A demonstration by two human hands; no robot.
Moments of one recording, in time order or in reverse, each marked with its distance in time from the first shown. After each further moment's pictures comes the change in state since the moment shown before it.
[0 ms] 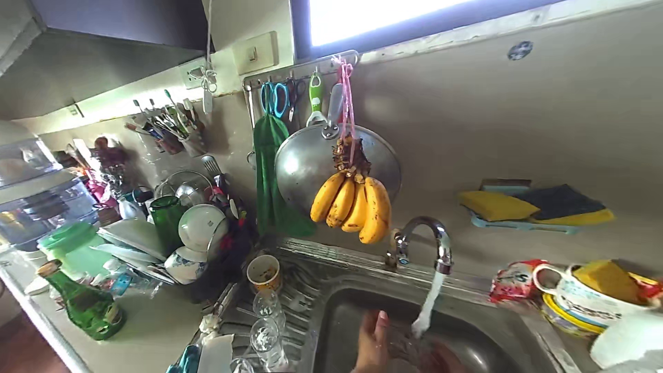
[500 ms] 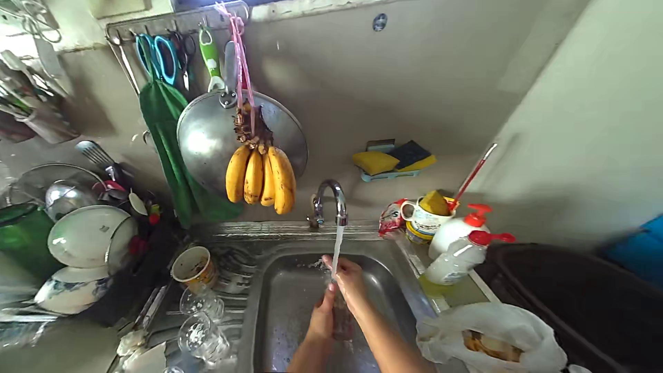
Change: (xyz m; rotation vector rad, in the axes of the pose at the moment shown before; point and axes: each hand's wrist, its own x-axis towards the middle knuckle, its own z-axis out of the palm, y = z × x) left_hand -0.034 -0.022 0.020 -0.157 -0.253 -0.337; right_hand 0.007 -0.044 0.053 -0.513 0.126 -0.422
